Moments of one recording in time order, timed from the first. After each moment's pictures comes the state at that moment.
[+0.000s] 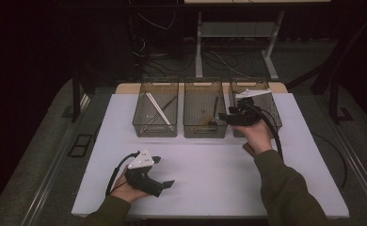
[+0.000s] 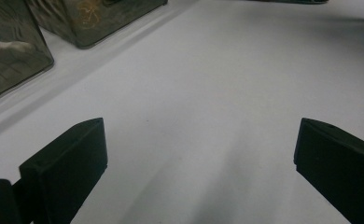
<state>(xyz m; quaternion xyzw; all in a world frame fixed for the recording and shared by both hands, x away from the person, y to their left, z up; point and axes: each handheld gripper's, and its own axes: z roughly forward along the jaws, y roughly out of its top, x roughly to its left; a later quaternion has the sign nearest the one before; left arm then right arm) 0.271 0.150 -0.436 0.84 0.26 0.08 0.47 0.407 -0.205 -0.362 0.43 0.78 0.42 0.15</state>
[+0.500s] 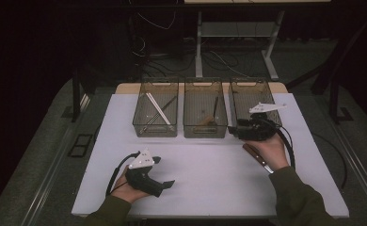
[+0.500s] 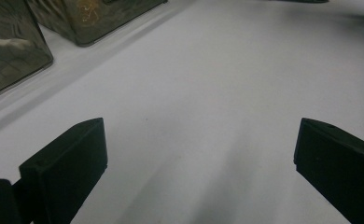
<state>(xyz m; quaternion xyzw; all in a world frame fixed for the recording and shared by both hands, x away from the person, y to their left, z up) 0.271 0.151 -0.436 0.84 0.26 0.08 0.46 0.366 -0.238 -0.376 0.41 0.79 0.44 0.13</state>
